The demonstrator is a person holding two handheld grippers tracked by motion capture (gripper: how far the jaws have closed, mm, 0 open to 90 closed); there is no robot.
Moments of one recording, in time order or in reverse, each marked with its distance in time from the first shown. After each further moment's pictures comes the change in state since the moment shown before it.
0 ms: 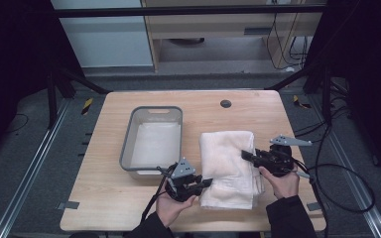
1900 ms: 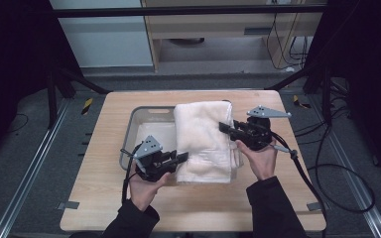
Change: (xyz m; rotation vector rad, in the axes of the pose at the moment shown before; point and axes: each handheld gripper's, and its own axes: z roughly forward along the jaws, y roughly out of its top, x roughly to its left) left arm 0.039 0.042 -0.072 -0.159 0.100 -0.033; right arm 0.055 0.082 0.029 -0.120 0.030 -0.112
